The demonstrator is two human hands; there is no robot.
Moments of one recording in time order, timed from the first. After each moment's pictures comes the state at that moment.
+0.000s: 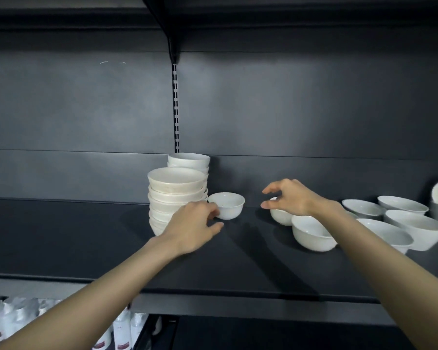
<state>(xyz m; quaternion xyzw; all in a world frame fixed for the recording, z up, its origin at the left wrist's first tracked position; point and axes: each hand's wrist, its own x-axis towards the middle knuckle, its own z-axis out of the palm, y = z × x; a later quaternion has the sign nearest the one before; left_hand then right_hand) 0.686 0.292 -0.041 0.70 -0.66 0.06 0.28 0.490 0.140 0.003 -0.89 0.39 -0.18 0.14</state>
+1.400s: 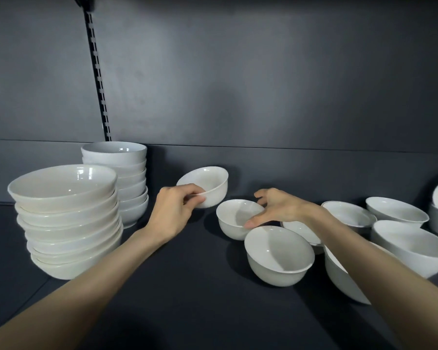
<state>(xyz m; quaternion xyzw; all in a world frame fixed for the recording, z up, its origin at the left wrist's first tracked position) 0.655 0.116 -0.061 0.63 -0.60 0.08 0.48 0.447 -0.013 -0.032 -0.86 0.43 -0.07 0.27</state>
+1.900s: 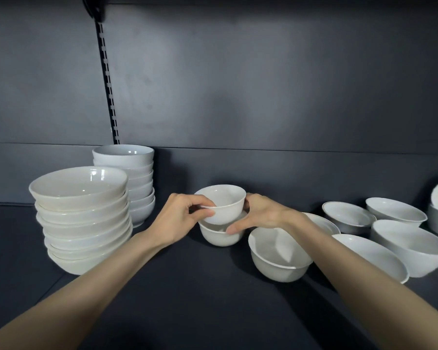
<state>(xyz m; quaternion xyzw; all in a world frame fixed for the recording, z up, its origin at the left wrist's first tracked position) 0.654 0.135 -0.061 0.59 -0.67 -0.03 0.46 0.476 0.017 -0.038 -0.87 0.39 -0.09 0.28</state>
